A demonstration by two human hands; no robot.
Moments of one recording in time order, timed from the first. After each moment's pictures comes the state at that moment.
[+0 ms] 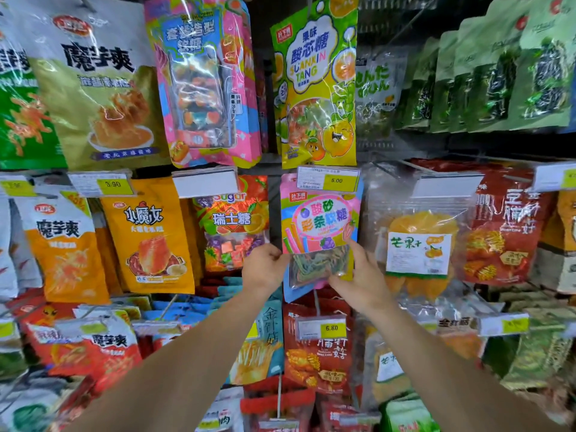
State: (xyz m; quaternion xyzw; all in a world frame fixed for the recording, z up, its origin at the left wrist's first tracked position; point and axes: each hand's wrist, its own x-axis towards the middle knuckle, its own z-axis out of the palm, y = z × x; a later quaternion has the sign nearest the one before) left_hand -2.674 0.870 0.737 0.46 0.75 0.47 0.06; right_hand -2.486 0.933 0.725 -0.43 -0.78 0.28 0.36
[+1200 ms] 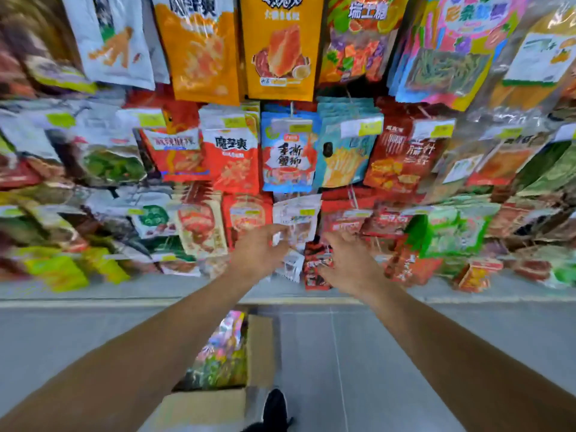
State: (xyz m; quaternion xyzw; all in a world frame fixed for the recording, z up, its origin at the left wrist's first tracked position) left_hand -2.805 0.467 0.557 0.49 0.77 0.31 0.24; right_hand -2.625 0.539 0.559 -0.47 -0.86 0.20 0.01
